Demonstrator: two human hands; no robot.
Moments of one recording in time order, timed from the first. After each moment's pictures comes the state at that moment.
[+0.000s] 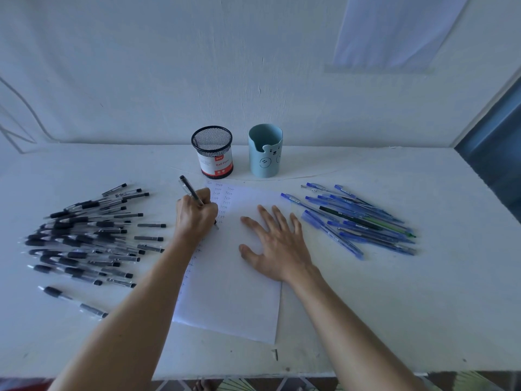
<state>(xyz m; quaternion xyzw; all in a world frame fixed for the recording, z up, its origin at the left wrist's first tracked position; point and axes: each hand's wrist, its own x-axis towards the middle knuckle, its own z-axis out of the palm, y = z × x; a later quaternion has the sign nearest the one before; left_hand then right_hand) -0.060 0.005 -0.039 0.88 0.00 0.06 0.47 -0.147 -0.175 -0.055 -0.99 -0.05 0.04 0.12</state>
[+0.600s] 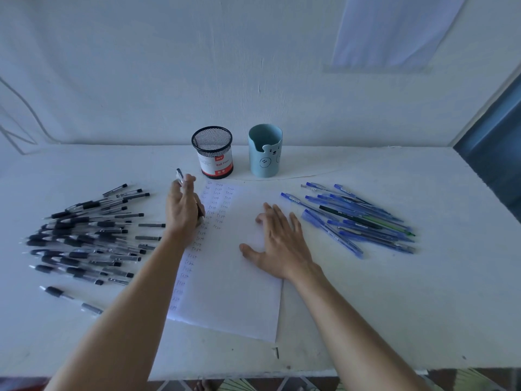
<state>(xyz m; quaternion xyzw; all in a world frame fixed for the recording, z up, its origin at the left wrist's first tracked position) -0.046 0.017 -0.043 0.69 0.07 0.04 0.72 -0.147 -0.178 -0.059 -0.98 -0.04 0.01 0.19</state>
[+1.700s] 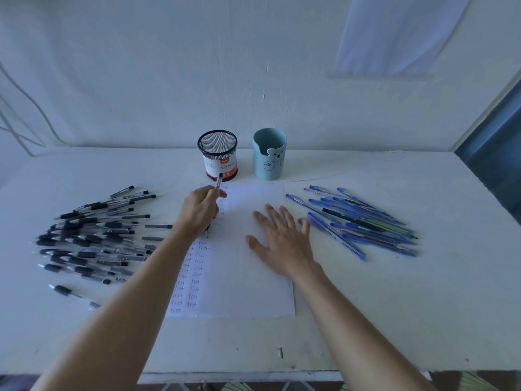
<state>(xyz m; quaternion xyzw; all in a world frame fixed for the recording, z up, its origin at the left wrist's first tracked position) -0.048 0.012 -0.025 0.85 -0.02 -0.04 0.52 -0.140 -0.176 -0.053 -0.99 -0.02 0.04 0.11</state>
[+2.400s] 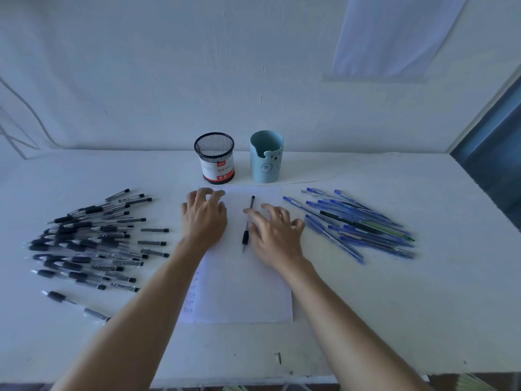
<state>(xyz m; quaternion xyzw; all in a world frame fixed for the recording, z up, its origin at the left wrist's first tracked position) -0.052 -0.006 -0.051 0.97 -0.05 0.09 0.23 -0.127 -0.162 -0.051 -0.98 0.02 -0.08 0.18</state>
